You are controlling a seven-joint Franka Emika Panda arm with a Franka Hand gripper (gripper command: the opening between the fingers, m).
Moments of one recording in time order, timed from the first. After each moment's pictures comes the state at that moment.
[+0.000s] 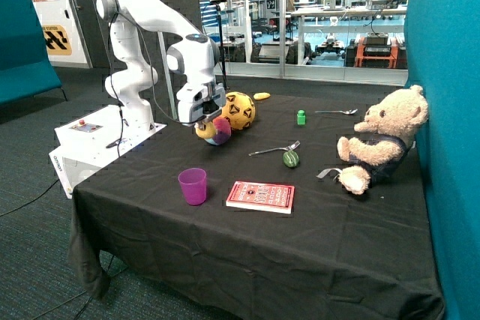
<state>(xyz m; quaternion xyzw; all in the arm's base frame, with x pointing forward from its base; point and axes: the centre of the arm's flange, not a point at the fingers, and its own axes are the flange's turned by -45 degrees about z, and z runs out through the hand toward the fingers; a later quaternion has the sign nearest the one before) 0.515 -0.199 0.384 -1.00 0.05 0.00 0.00</state>
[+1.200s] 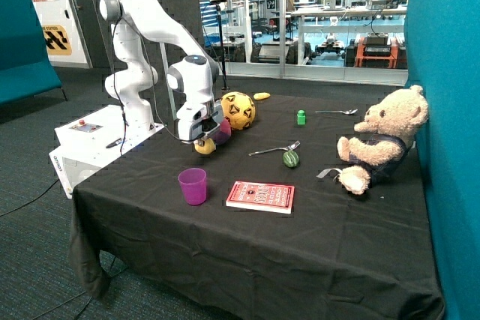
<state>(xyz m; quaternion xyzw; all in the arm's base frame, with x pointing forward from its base) 0.502 -0.202 0.325 -1.00 0.04 0.00 0.00</state>
